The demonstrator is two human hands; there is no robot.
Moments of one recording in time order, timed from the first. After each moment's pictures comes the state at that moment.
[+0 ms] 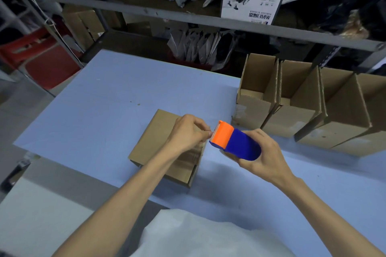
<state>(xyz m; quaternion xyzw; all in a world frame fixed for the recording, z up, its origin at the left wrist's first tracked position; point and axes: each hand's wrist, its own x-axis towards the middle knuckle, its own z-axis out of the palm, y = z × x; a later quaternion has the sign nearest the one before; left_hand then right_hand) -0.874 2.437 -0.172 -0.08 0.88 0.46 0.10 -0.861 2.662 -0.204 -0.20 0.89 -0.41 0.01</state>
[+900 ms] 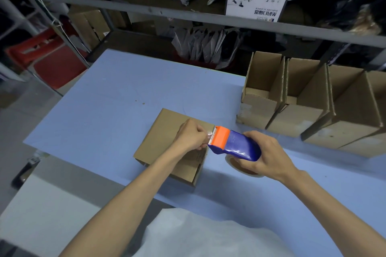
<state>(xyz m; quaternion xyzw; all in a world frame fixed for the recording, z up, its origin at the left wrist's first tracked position) -0.882 2.431 -0.201 -0.18 0.85 0.45 0.18 -0.871 2.666 -0.207 -0.24 0.91 -0.34 0.04</state>
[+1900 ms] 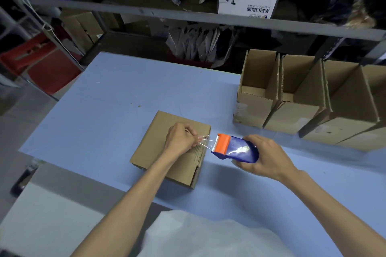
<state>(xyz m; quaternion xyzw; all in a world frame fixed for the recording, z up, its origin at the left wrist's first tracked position) -0.885 2.419 -0.231 -0.20 0.86 0.46 0.11 -0.877 2.677 -0.229 -0.21 0.94 -0.25 0.06</state>
